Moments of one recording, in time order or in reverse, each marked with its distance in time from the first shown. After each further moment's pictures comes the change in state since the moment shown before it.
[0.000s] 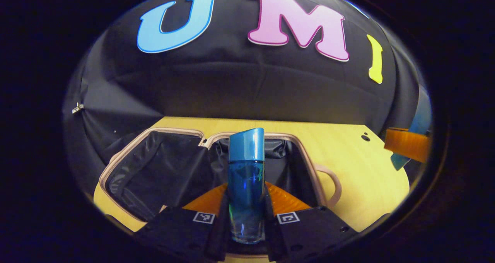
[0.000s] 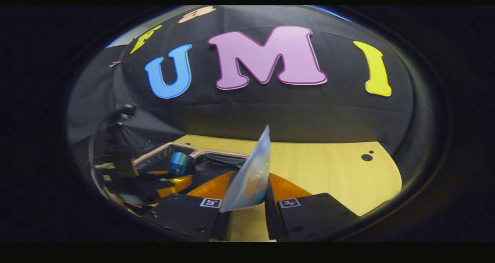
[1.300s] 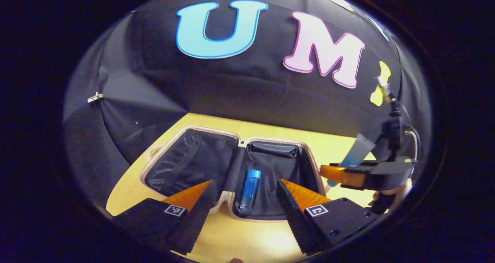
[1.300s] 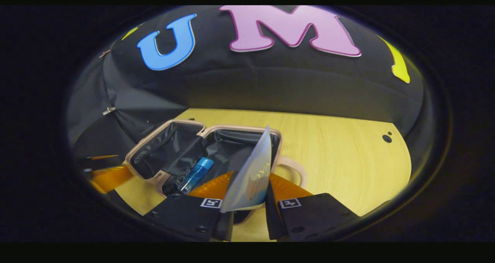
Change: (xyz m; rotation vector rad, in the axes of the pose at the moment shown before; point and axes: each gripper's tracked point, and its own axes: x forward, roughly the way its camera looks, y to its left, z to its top) left arm -0.180 0.077 0.046 -0.159 -0.095 -0.008; right arm 0.072 0.070 -0.080 0.031 0.366 -0.036
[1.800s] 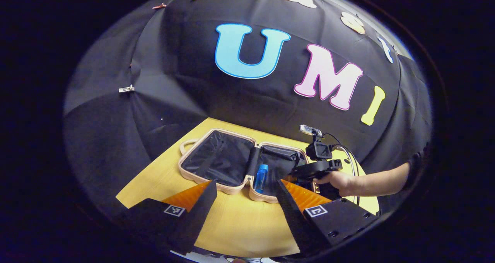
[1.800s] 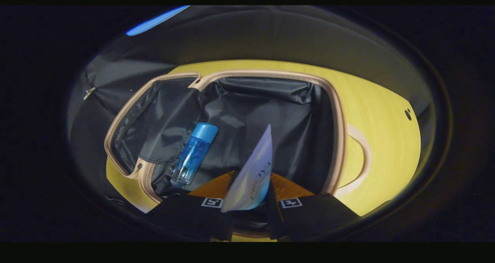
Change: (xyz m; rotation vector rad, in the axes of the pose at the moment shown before) left arm -0.124 0.056 -0.017 -0.086 -0.032 0.030; right arm 0.072 0.031 -0.089 -0.007 0.391 -0.081
